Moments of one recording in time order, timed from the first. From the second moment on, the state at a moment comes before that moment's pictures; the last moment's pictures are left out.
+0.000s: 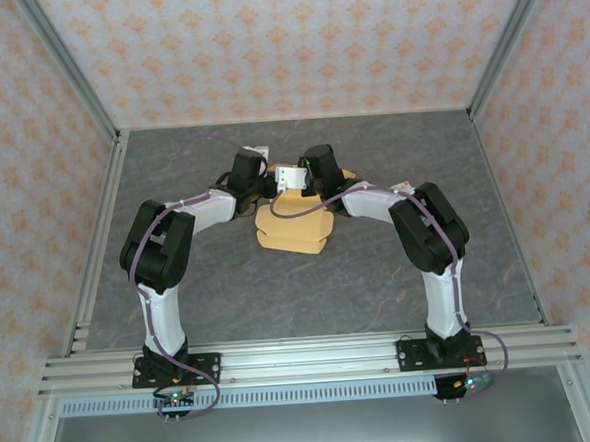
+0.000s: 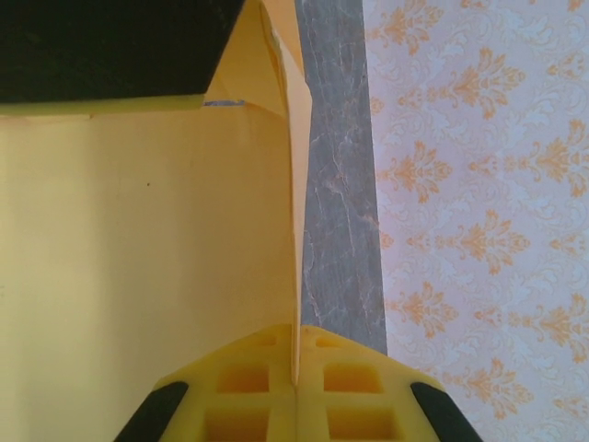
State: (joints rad) left arm -0.36 1.97 1.23 0.06 0.01 -0.30; right arm 0.58 2.02 1.31 0.20 0.11 -1.18
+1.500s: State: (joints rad) left arm -0.33 1.96 1.14 0.03 0.08 -0.27; right arm 0.63 2.02 1.38 0.12 0.14 -1.19
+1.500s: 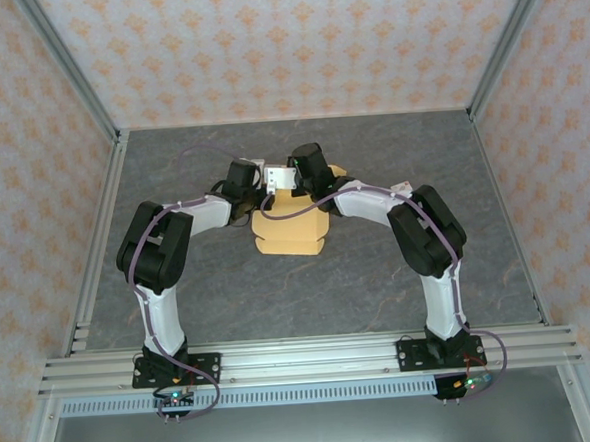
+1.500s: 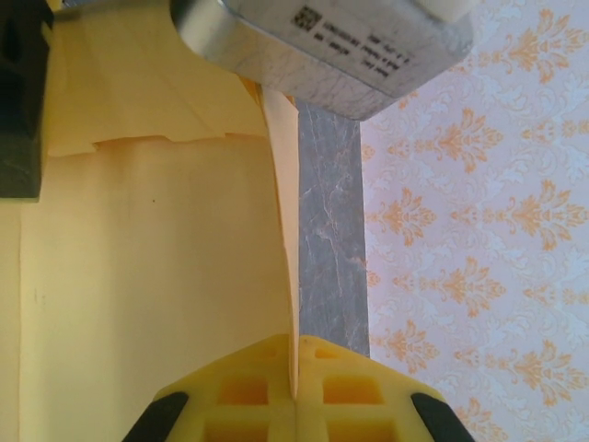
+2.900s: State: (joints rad) left arm -0.36 1.96 1.13 0.07 -0.06 -0.44; right arm 0.63 2.02 1.40 0.06 0.11 -1.13
